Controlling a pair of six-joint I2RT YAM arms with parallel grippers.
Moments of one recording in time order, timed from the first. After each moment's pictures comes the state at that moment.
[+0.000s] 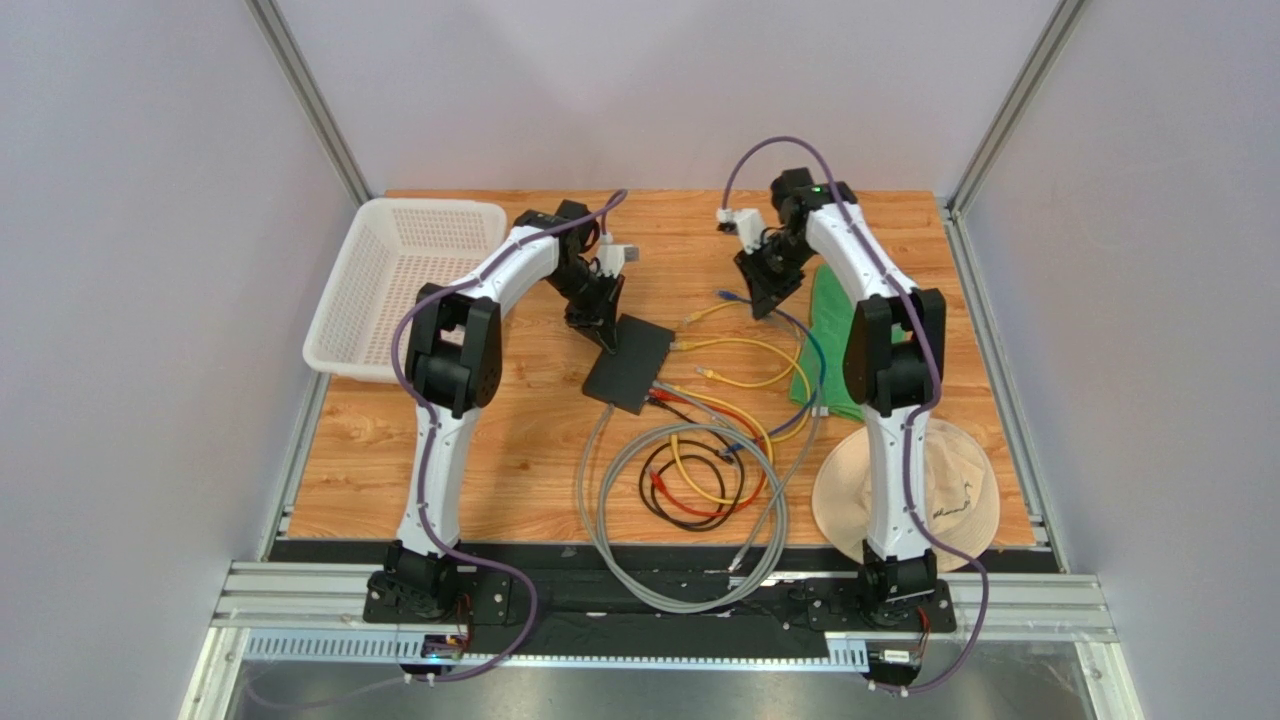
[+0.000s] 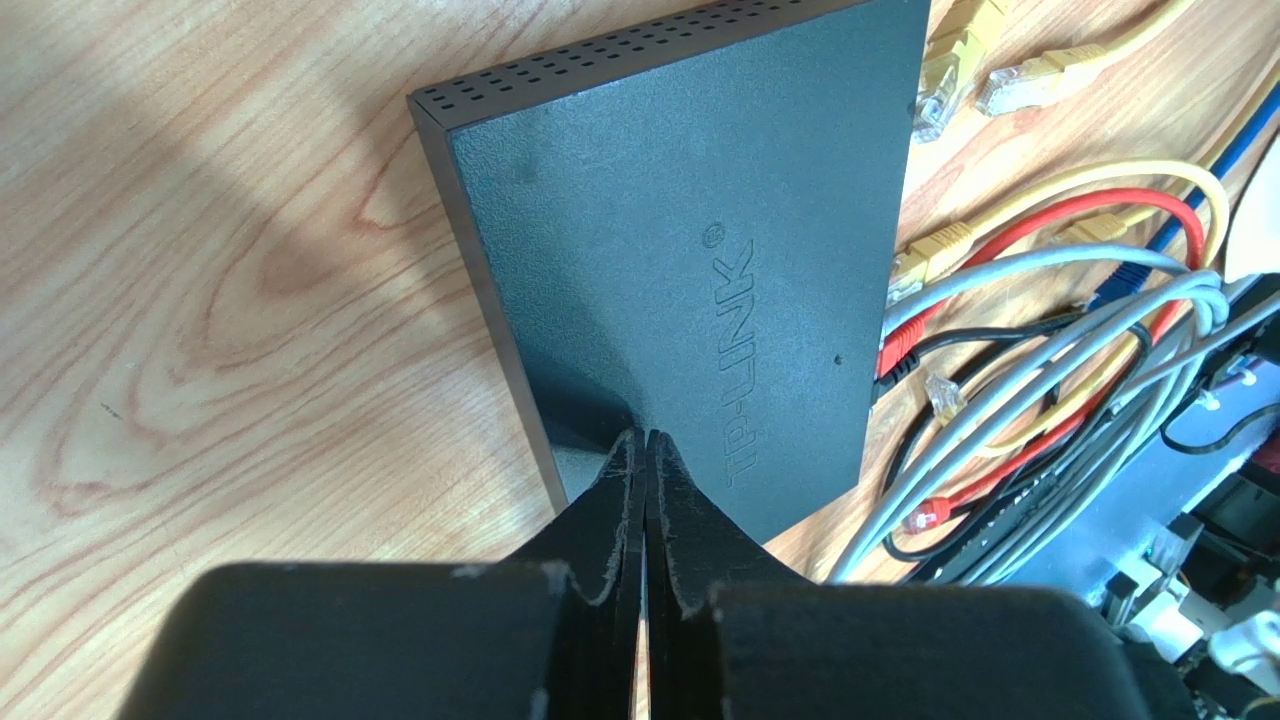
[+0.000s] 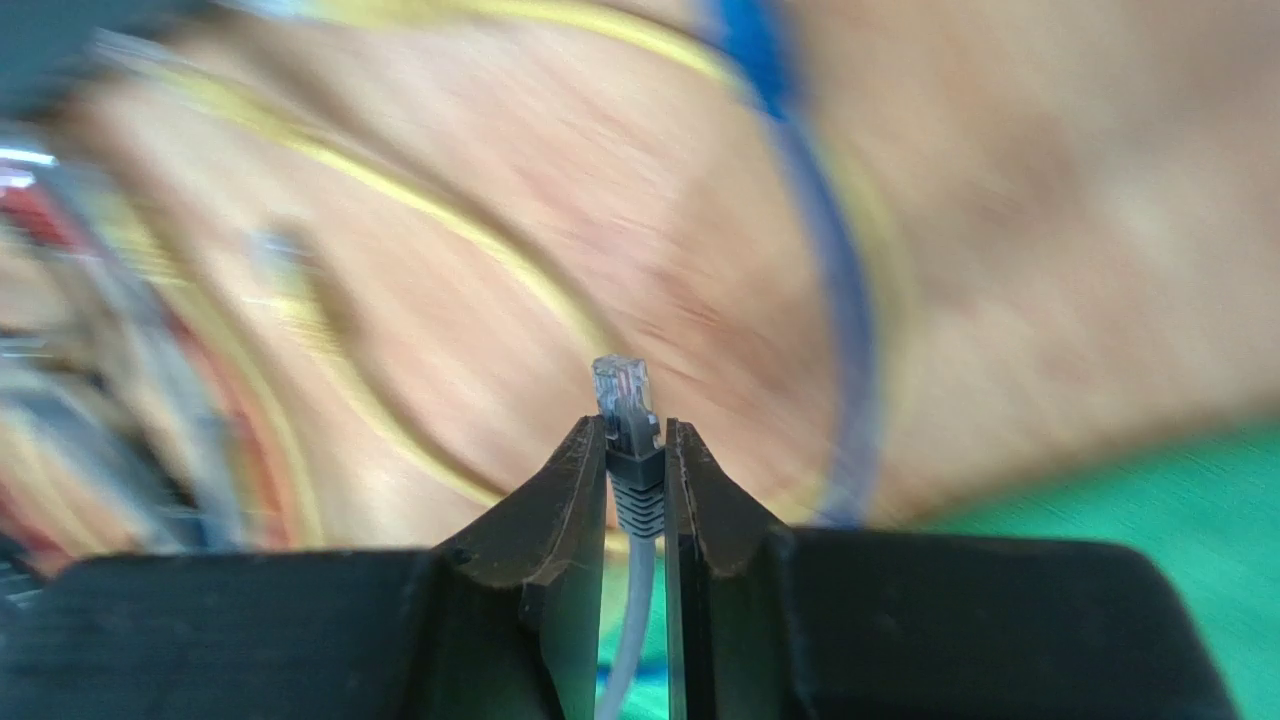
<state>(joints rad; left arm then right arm) -0.34 2.35 2.01 -1.07 0.57 0.10 0.20 2.32 2.15 -1.18 -0.38 -0.53</state>
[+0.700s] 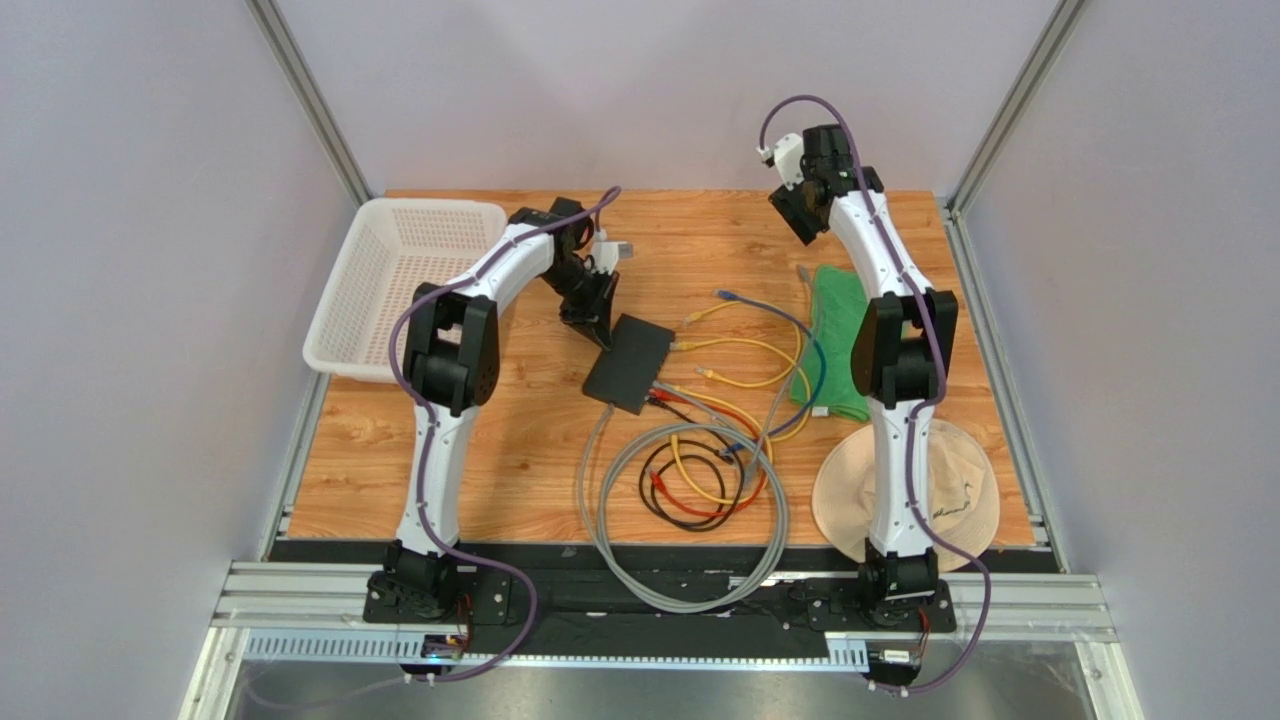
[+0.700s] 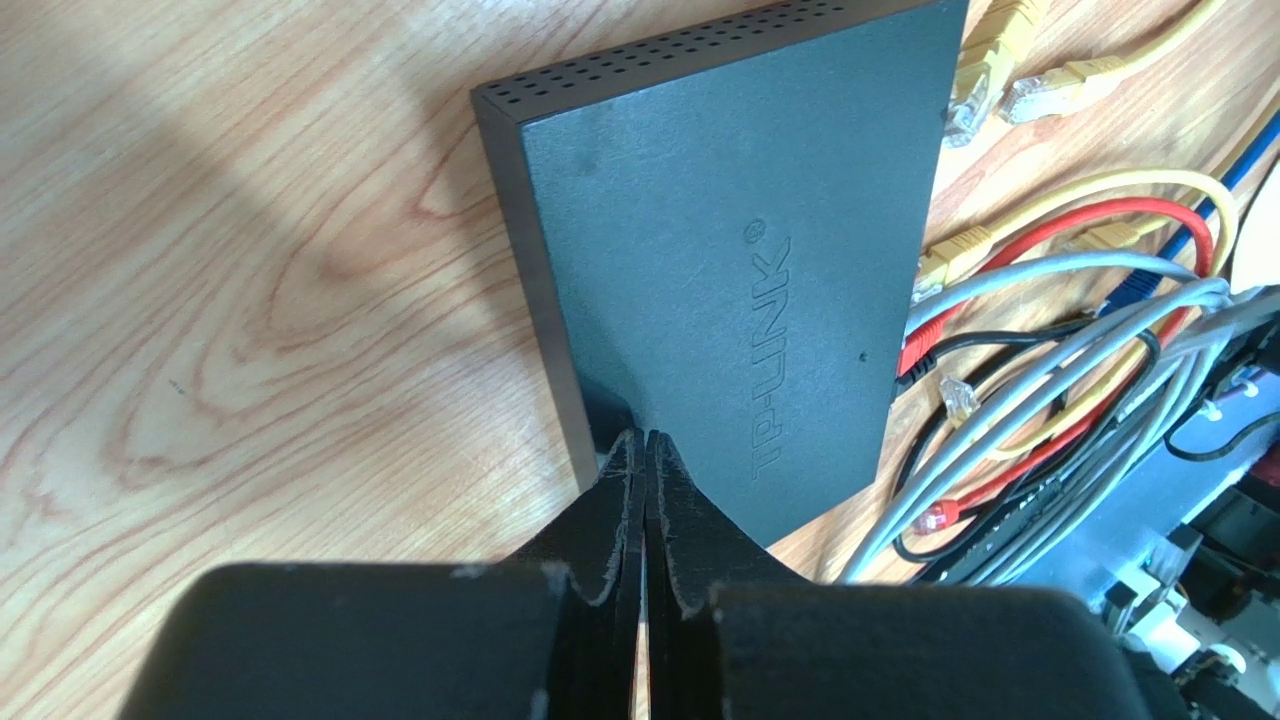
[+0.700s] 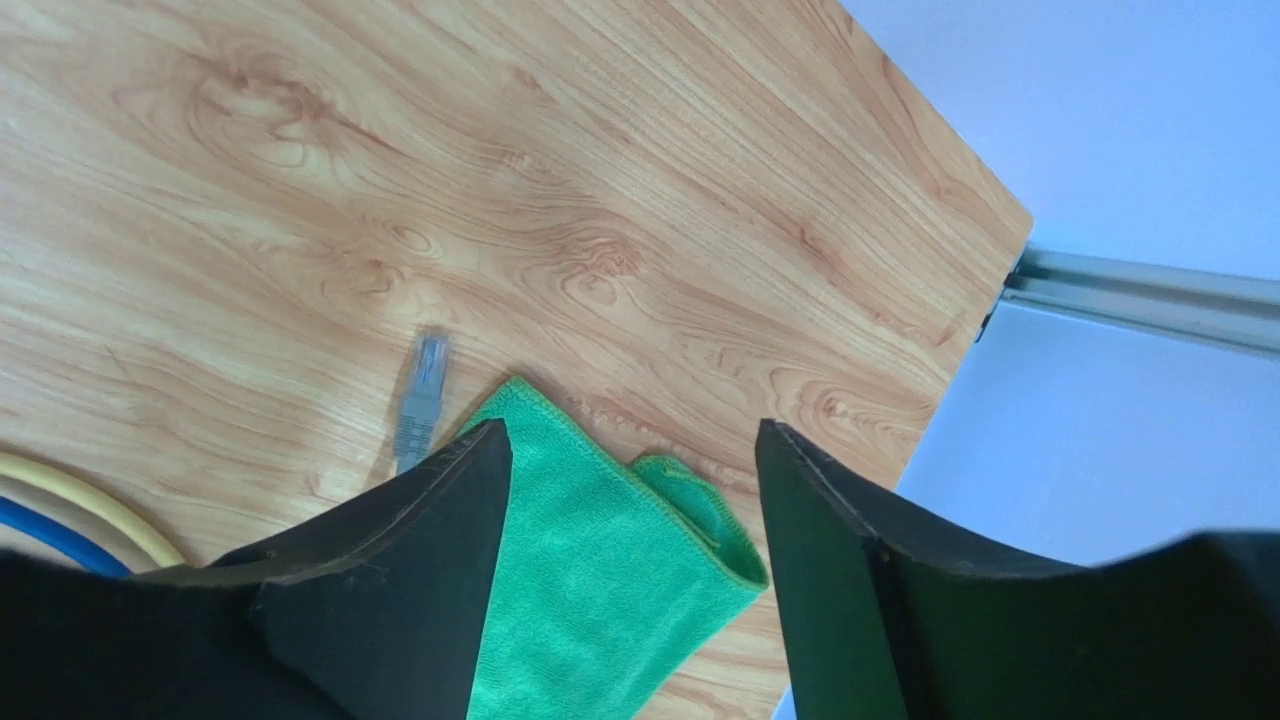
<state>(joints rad) -0.33 2.35 2.02 -1.08 0.56 0.10 0.12 2.39 2.32 -0.76 0.18 -0.61</state>
